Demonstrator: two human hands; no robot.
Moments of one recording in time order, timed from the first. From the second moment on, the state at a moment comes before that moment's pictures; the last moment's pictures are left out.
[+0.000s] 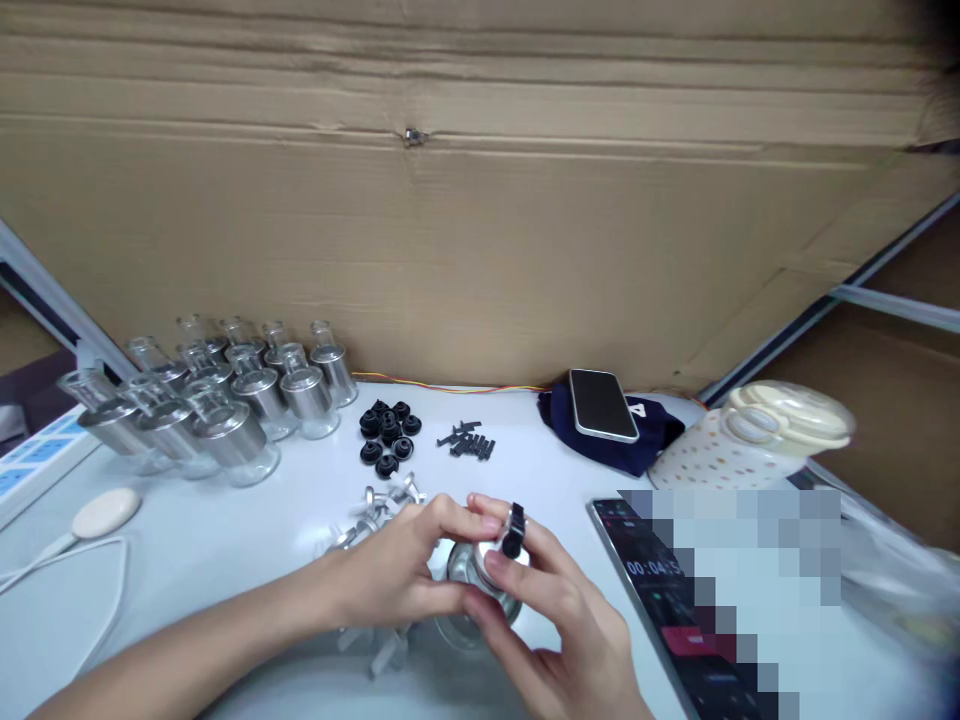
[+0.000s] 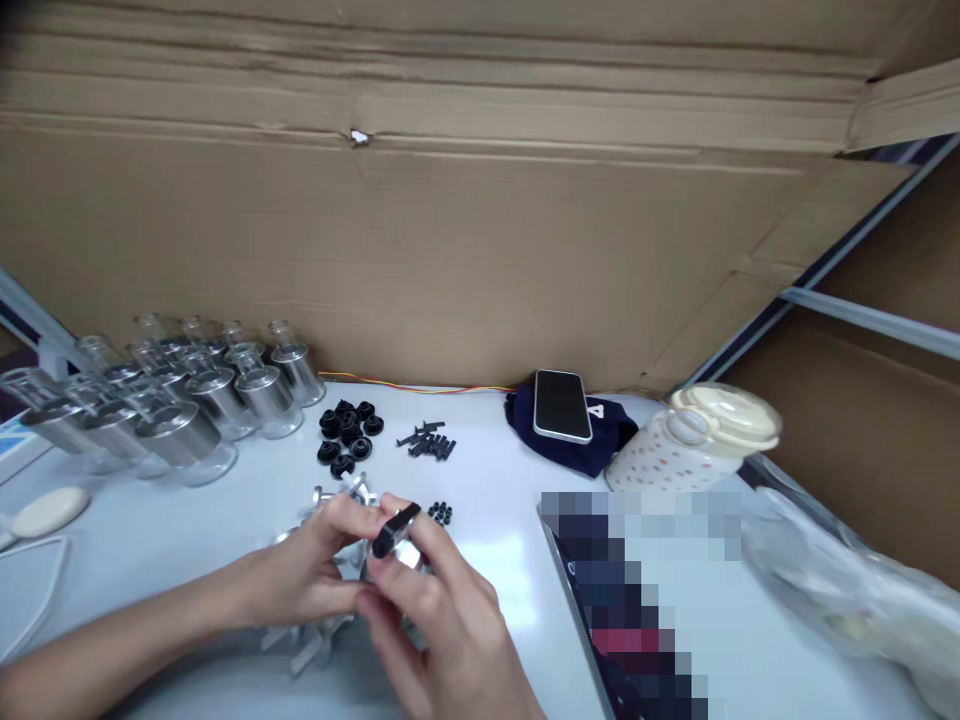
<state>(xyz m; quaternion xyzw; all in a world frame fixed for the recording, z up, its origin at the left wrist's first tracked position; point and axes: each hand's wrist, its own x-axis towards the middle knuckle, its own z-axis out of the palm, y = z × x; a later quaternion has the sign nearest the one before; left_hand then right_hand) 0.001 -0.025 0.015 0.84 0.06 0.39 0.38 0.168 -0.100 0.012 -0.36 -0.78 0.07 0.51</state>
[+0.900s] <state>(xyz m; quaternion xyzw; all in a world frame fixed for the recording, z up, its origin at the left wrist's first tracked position) 0.003 -0.029 0.019 0.85 0.05 0.34 0.40 0.141 -0.097 -0.008 -0.34 -0.66 0.02 0.67</state>
